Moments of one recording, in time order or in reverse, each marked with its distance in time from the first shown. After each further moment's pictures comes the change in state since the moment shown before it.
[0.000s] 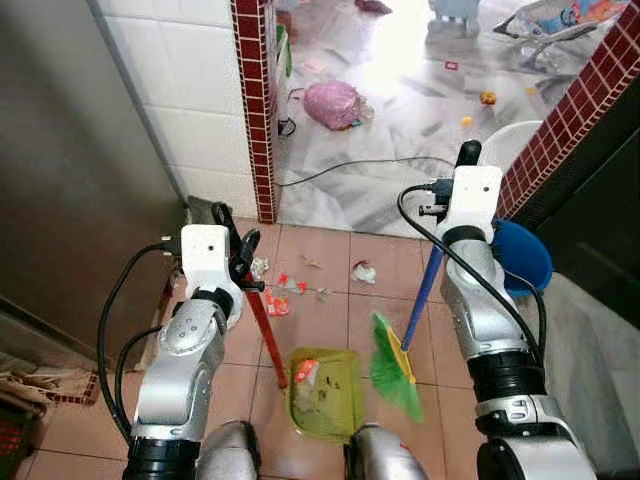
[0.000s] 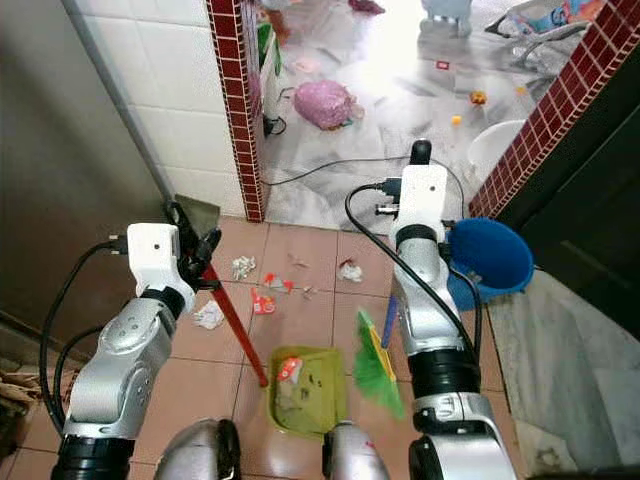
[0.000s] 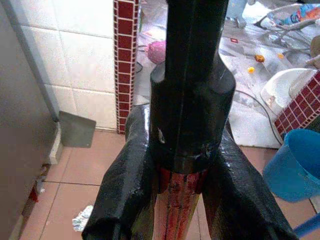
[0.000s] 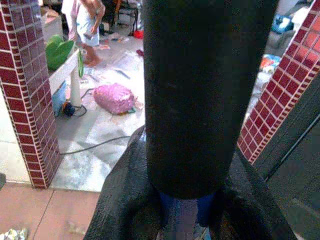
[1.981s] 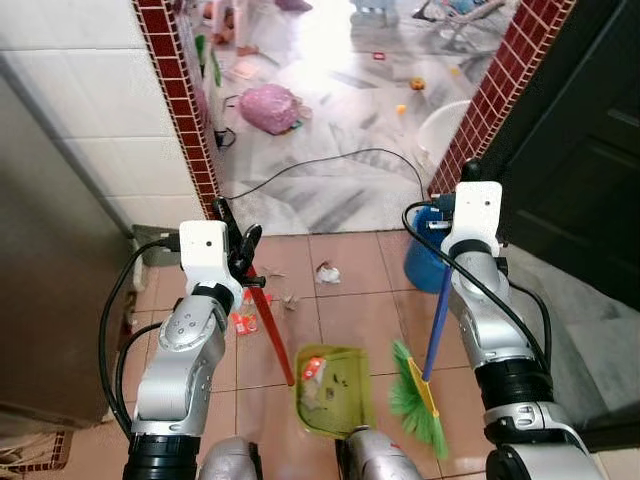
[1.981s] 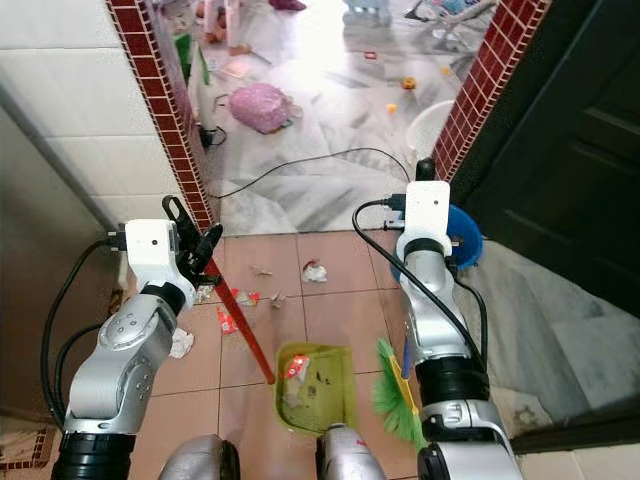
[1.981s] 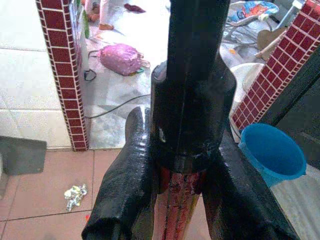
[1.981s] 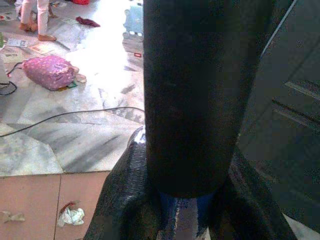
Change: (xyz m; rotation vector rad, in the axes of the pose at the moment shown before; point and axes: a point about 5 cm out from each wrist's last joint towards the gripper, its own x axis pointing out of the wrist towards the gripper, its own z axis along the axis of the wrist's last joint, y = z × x) left arm 0.002 0.000 0.004 -0.027 -0.013 -0.012; right arm -0.005 -0.011 -0.022 -0.067 0.086 -0.031
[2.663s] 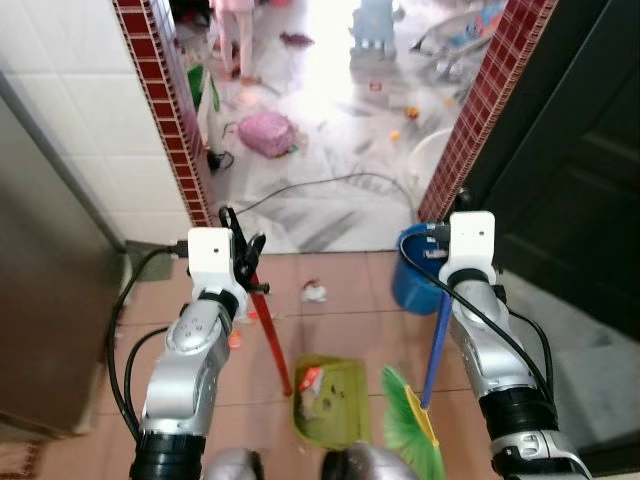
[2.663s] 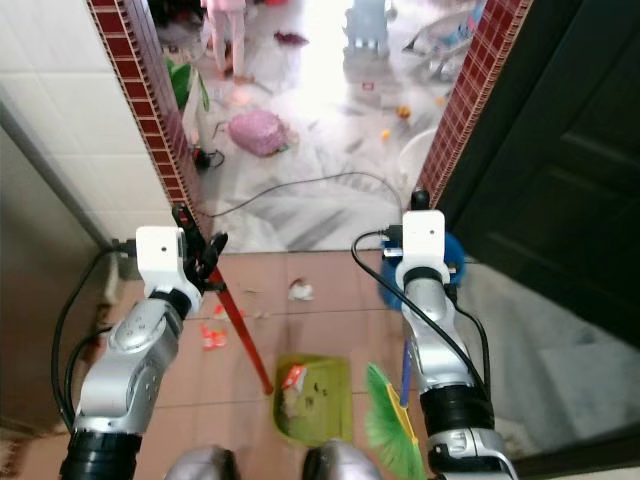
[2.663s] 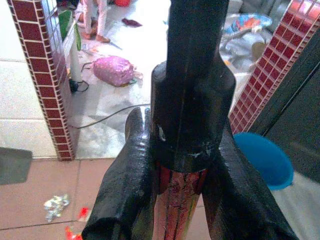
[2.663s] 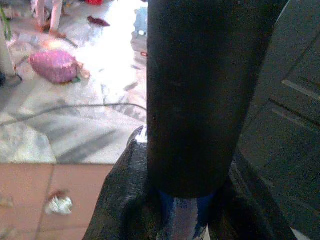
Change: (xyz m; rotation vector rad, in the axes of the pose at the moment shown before) left arm 0.006 0.002 -0.010 0.012 0.016 -0.002; right arm -0.020 0.001 -0.035 -0.027 0.070 0.059
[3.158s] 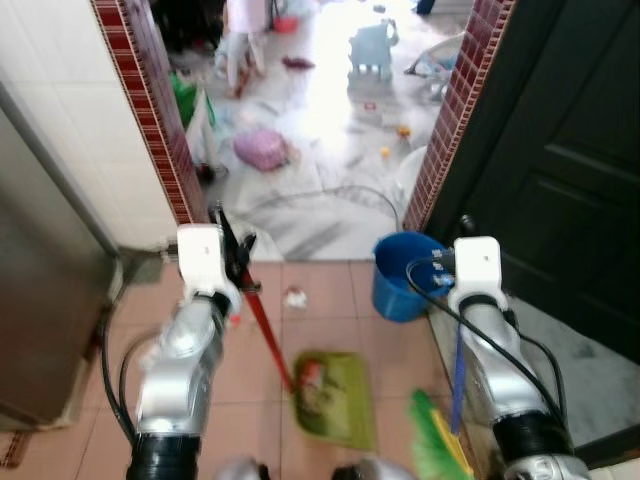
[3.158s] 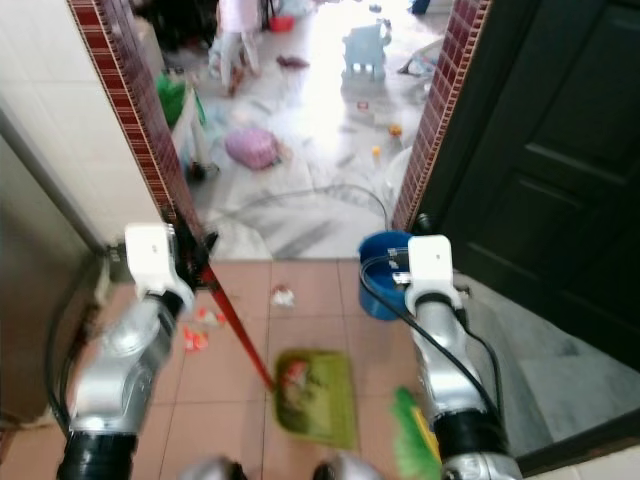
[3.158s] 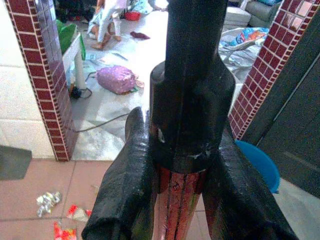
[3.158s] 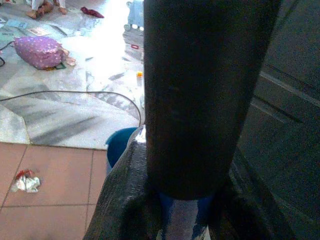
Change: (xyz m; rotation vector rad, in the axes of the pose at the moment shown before) left arm -0.003 0.010 -0.003 -0.023 -0.002 0.037; right arm -0.013 -0.015 -0.025 -0.067 0.059 -0.021
